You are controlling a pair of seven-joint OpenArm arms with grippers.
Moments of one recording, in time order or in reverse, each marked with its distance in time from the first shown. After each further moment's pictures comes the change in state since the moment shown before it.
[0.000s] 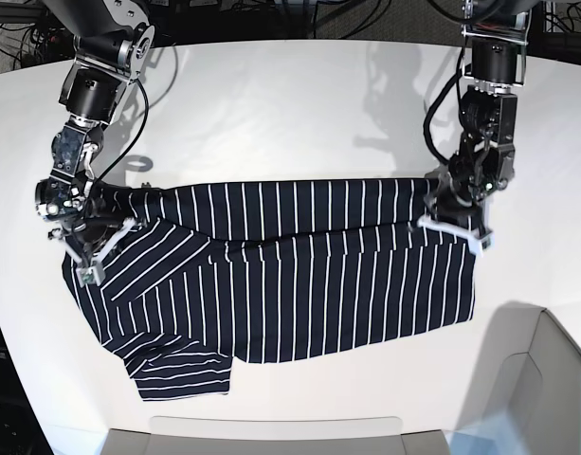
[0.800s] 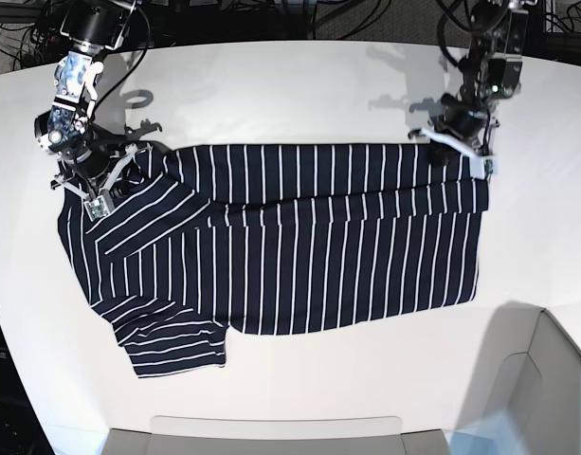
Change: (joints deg) left arm 31.1 -4.6 -0.9 10.8 3.4 -14.4 -16.4; right arm -20.7 0.3 0.9 17.0 0.7 8.8 6.7
